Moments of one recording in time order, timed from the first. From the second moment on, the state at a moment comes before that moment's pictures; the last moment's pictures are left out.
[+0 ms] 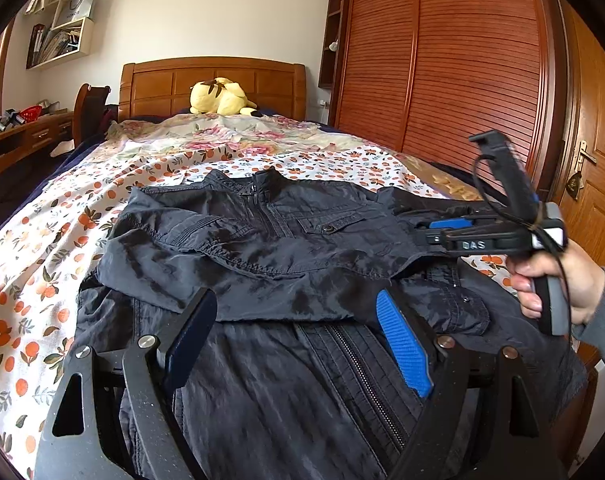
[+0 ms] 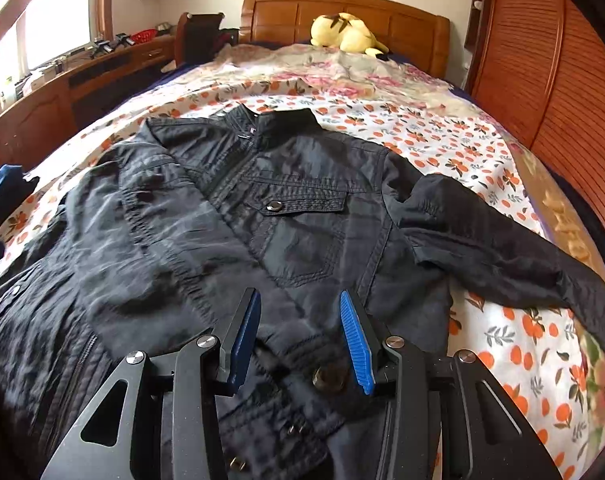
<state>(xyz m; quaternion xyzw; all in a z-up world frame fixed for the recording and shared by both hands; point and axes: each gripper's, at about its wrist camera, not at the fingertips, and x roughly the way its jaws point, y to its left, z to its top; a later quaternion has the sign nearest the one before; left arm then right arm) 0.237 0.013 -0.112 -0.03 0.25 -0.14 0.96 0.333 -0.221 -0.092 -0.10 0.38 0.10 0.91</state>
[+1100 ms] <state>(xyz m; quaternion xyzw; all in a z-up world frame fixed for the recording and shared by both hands) 0.241 0.005 -0.119 -0.01 0.27 -0.12 0.96 0.233 -0.341 -0.102 -0.06 0.38 0.01 0.92</state>
